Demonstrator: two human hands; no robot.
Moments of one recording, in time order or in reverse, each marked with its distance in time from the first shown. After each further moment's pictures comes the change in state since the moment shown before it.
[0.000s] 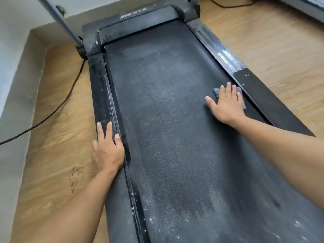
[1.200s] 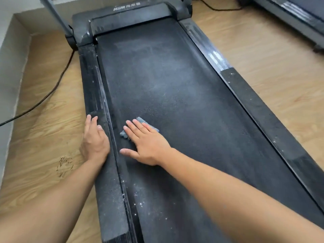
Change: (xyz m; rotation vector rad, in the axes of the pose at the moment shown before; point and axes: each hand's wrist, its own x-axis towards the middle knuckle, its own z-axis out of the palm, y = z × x) left_hand 0.010 -0.025 0.002 -0.307 0.102 -0.086; right_hand -0.150 -0.177 0.067 -0.059 -0.174 -0.756
